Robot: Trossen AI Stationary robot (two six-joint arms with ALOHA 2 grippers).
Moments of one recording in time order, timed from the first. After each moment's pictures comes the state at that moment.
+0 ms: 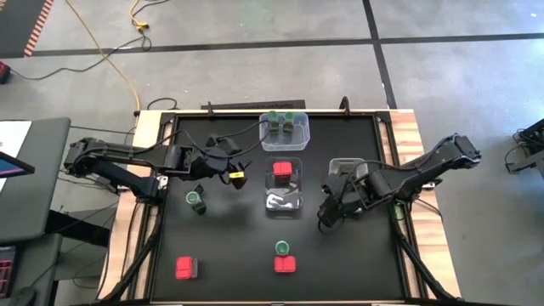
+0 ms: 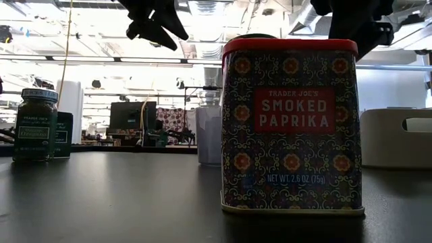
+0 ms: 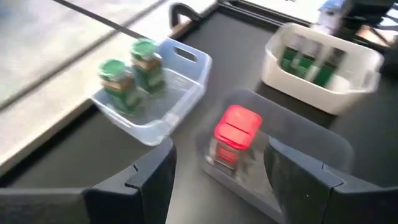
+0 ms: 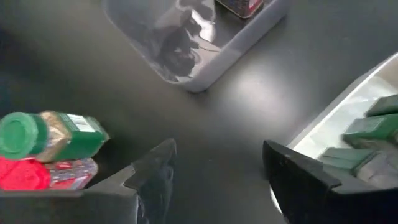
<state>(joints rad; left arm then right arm) -0.06 1.23 1.10 -0.46 -0.56 -0.41 0.40 1.36 1.14 -0.95 0.33 1.11</state>
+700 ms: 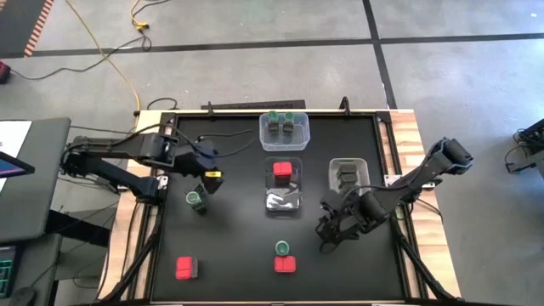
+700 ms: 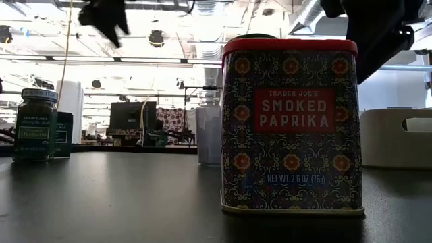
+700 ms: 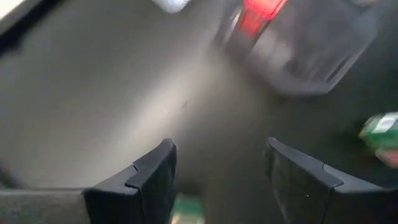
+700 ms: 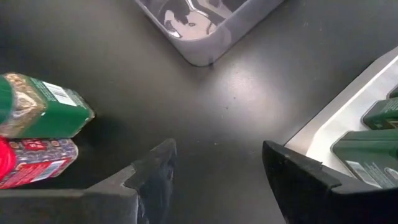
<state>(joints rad) -0.07 1.18 1.31 -1.18 -0.31 -0.73 0.53 1.49 1.14 -0.94 0.40 1.23</state>
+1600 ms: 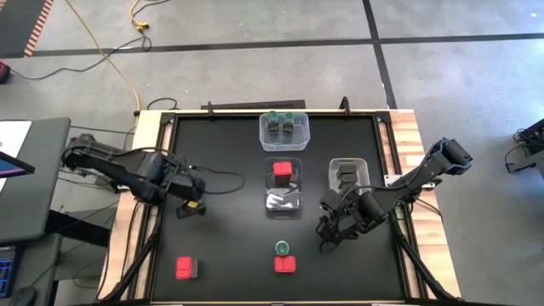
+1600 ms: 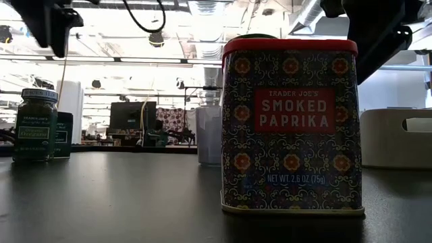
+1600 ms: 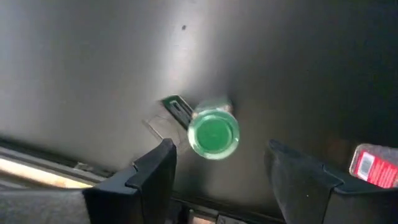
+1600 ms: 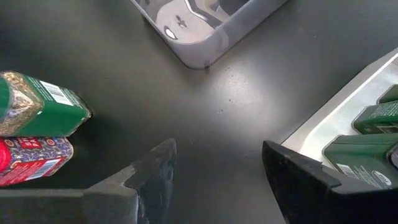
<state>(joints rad) -0.32 1.14 1.19 -1.44 -0.21 -0.56 0.53 1.49 1.14 -0.96 0.41 1.20</state>
